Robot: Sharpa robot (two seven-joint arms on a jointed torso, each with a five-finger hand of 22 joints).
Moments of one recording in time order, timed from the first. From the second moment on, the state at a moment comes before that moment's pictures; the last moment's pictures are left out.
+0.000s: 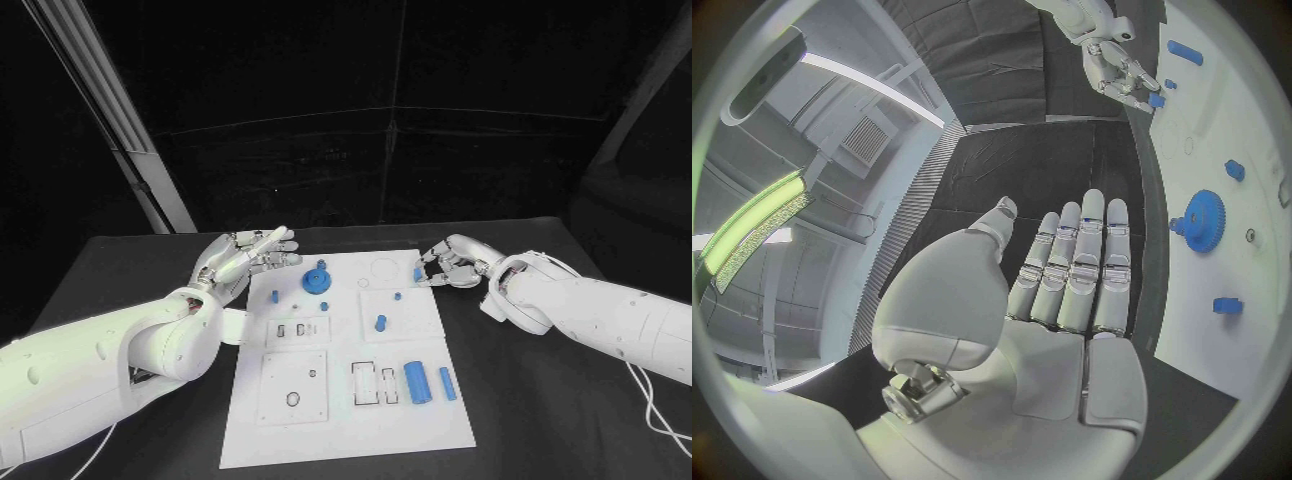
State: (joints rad) left arm 1.19 -0.83 -0.13 1.51 0.06 -0.27 0.58; left_hand 1.23 0.05 0.12 0.08 0.05 0.93 0.24 0.12 0.07 1.04 0.18 0.15 0.07 1.09 0.13 0.18 0.13 0.17 0.86 0.25 0.23 0.08; right arm 1.07 -0.81 0.03 1.15 -1.12 -0.29 0.25; right_hand 1.45 0.01 -0.02 0.05 0.17 0.99 0.15 0.09 0.08 1.40 0.06 1.28 1.31 1.46 0.00 1.50 1.31 0.12 1.23 0.10 1.30 0.93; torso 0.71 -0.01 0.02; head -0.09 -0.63
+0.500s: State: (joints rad) left arm 1.19 -0.83 -0.13 1.50 0.06 -0.27 0.57; left_hand 1.23 0.05 0.13 0.07 0.05 0.93 0.24 0.12 0.07 1.04 0.18 0.15 0.07 1.09 0.13 0.18 0.13 0.17 0.86 0.25 0.23 0.07; right arm 1.07 -0.80 0.03 1.16 -1.13 -0.29 0.24; right_hand 1.45 0.03 -0.01 0.05 0.17 1.00 0.15 0.09 0.08 1.40 0.06 1.29 1.32 1.47 -0.01 1.50 1.31 0.12 1.23 0.10 1.30 0.94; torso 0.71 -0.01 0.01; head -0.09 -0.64
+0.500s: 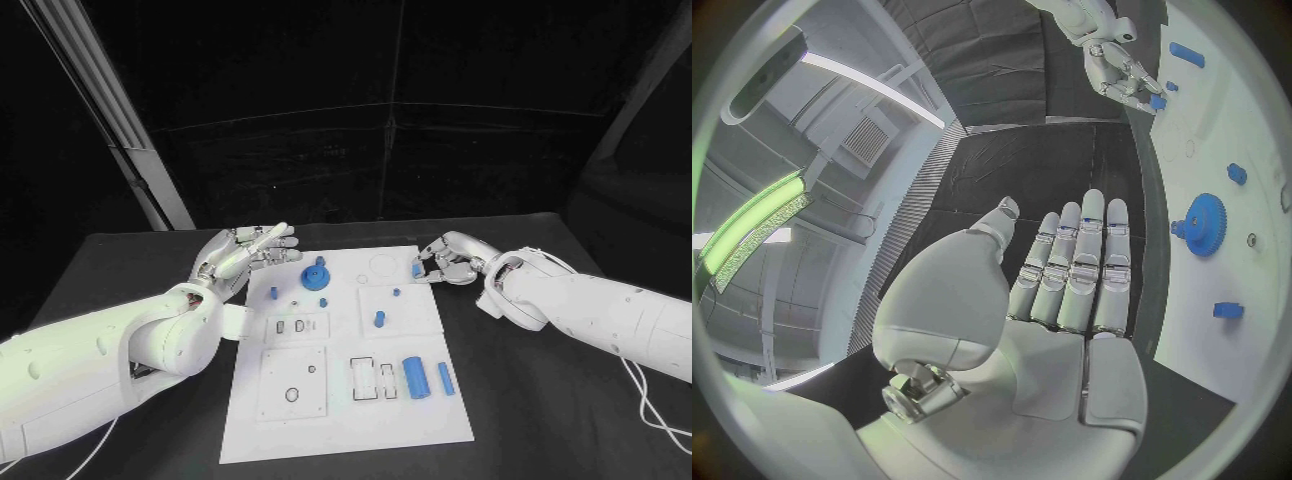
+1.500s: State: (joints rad) left arm 1.19 -0.83 -0.13 1.50 0.06 -0.26 0.57; left_hand 1.23 0.05 0.13 0.07 0.05 0.92 0.24 0.12 0.07 1.04 0.18 0.15 0.07 1.09 0.13 0.18 0.13 0.17 0.86 0.25 0.23 0.07; right arm 1.07 -0.78 0.03 1.14 -1.15 -0.29 0.22; right_hand 1.46 0.05 0.03 0.04 0.13 1.04 0.14 0.09 0.08 1.40 0.06 1.29 1.36 1.47 -0.01 1.51 1.31 0.12 1.24 0.09 1.30 0.95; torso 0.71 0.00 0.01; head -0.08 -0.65
